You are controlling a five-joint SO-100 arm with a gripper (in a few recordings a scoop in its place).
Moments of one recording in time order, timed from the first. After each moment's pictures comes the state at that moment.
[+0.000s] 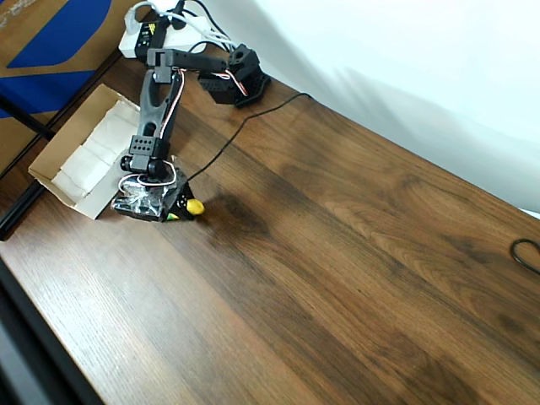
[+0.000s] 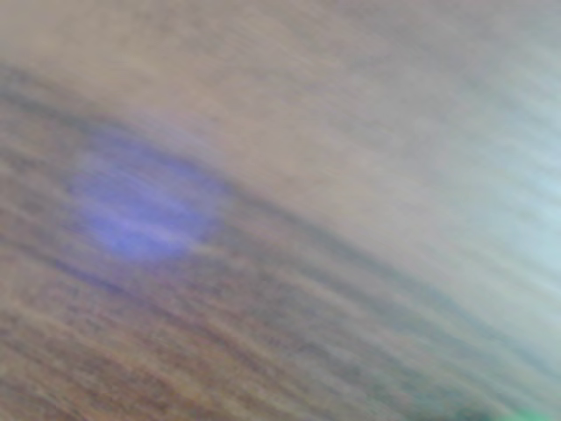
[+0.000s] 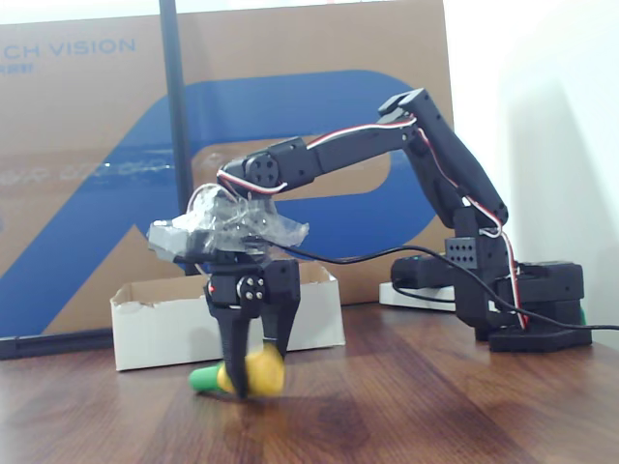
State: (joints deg) arm -17.2 58.2 68.8 65.2 -17.4
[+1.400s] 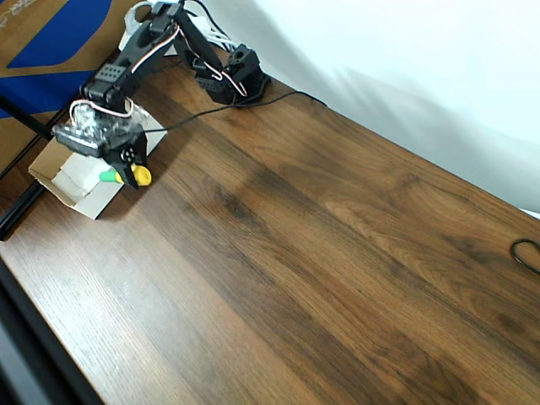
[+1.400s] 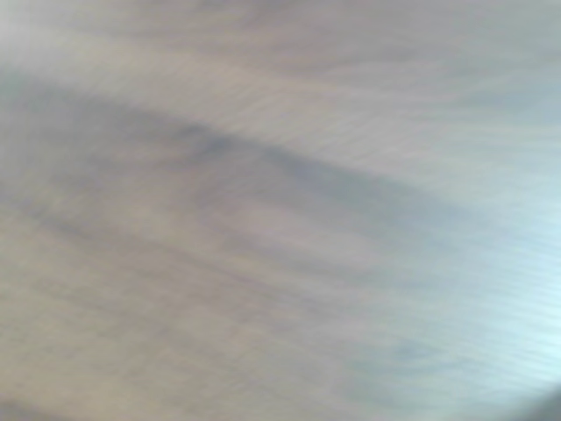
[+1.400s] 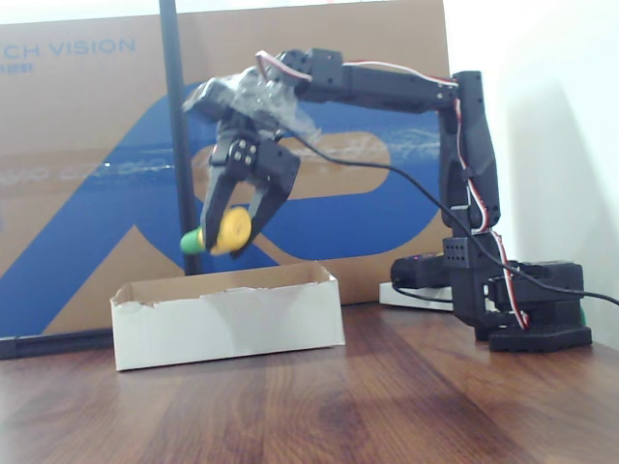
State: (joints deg) arm -6.2 93.4 81.2 63.4 -12.3
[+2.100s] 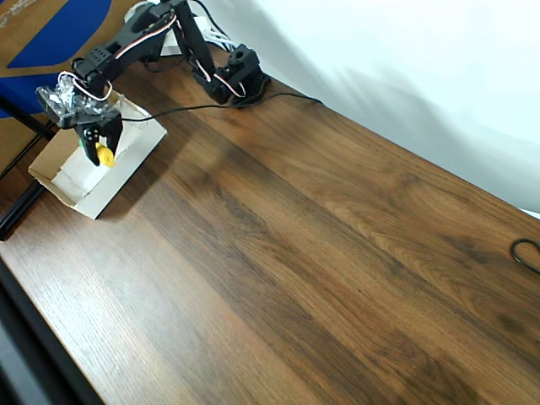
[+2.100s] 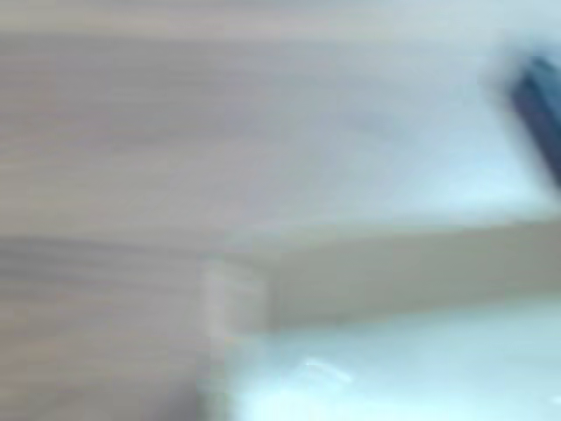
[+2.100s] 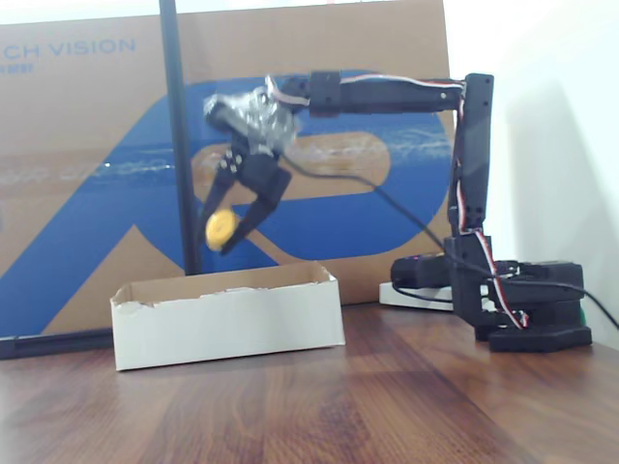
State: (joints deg) arm 14.8 101.2 96.6 48.6 -4.1
